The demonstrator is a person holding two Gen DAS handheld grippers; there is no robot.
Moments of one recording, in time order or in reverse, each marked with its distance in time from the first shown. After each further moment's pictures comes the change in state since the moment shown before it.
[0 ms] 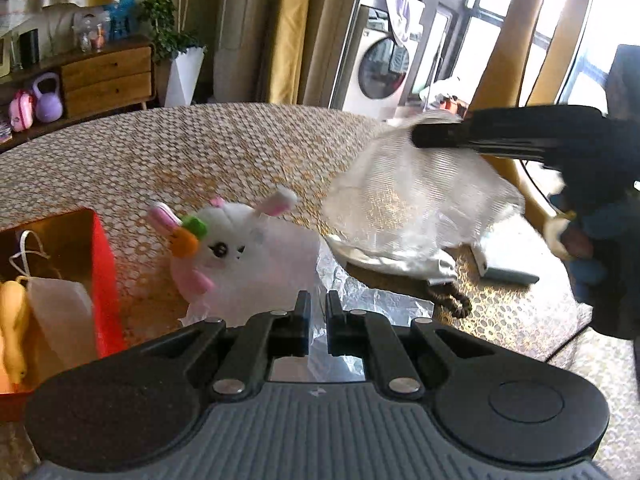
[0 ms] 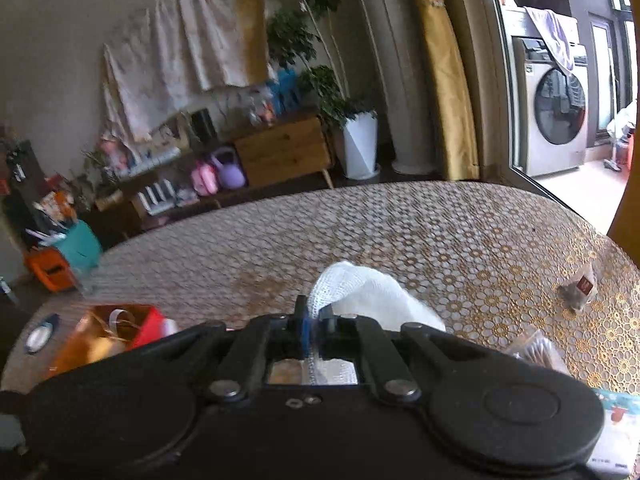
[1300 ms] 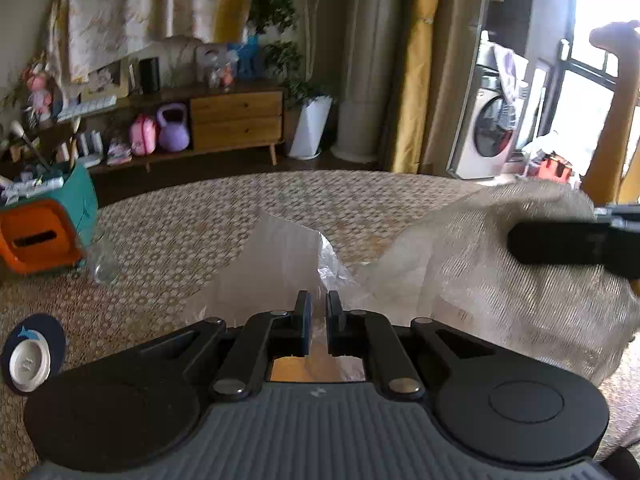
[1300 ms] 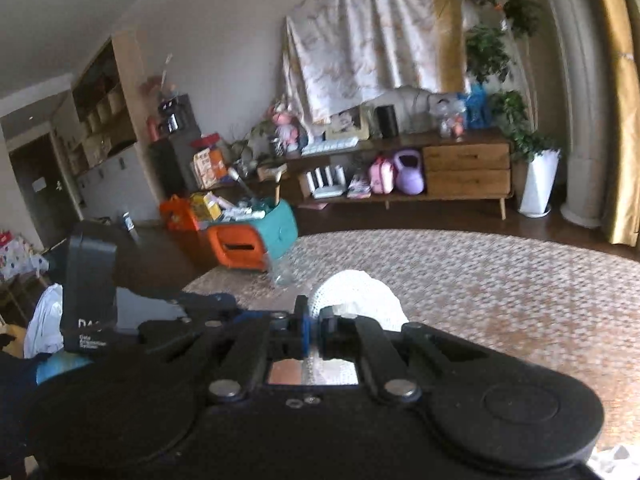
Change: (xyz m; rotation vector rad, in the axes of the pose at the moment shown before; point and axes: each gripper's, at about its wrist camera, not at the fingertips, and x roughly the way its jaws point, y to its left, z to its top) left arm -0.106 0.176 0.036 -0.093 -0.124 0.296; right arm 0.019 0.241 0.027 -0.253 0.040 0.410
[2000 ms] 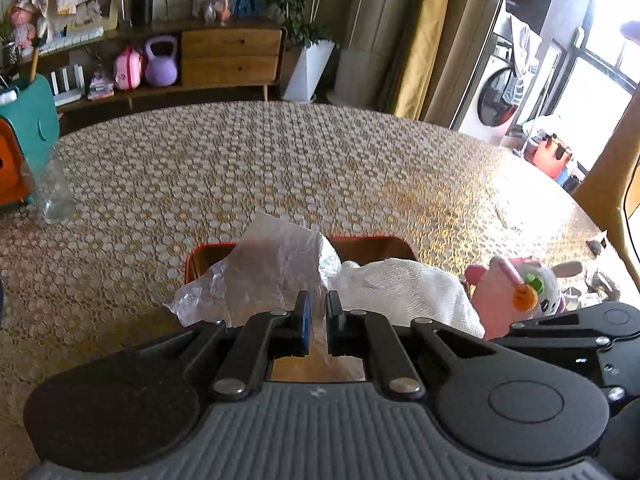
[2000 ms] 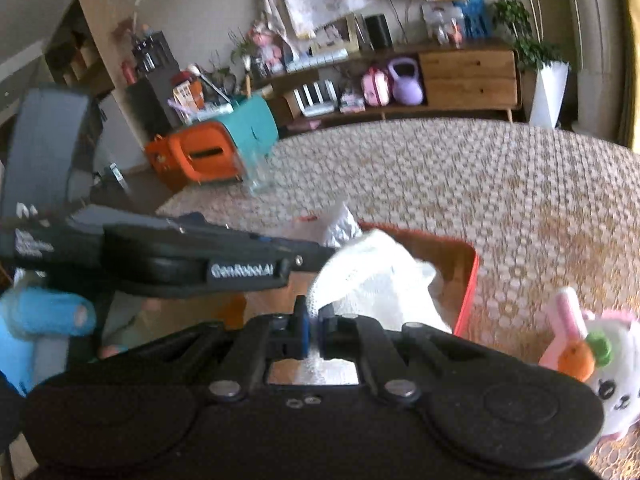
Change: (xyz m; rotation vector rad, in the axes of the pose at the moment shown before) left arm 0.093 0.030 -0.027 -0.074 0.157 -0.077; right arm 0.118 -0.018 -0.078 0.078 0.227 -0.010
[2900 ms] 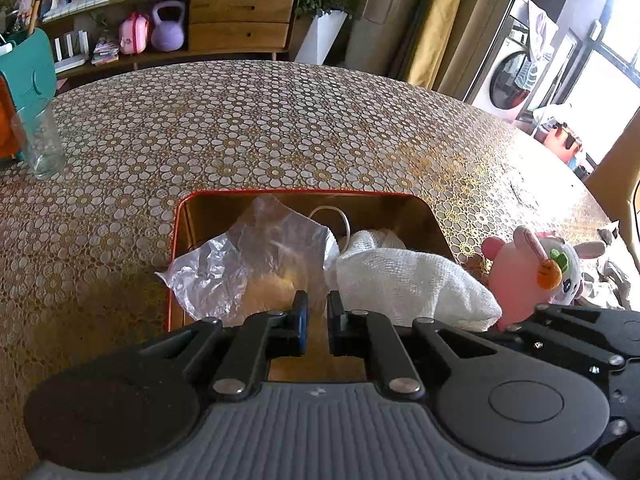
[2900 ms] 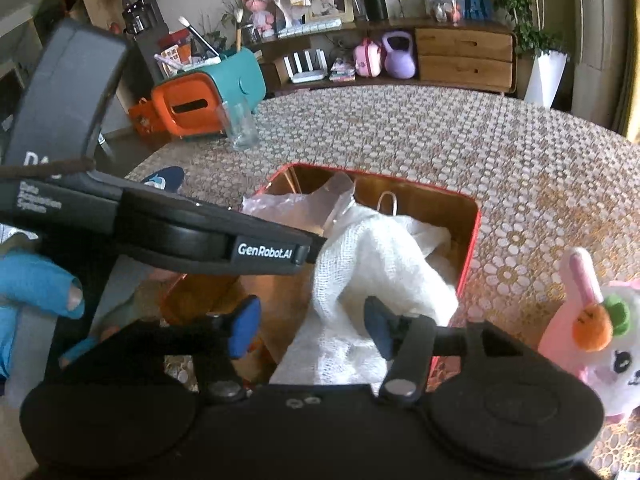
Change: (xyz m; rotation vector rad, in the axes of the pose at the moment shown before) left arm 0.022 0.004 -0.012 -0.050 0.080 0.012; right arm 0.018 0.006 -0.015 -0.048 0.078 -0.068
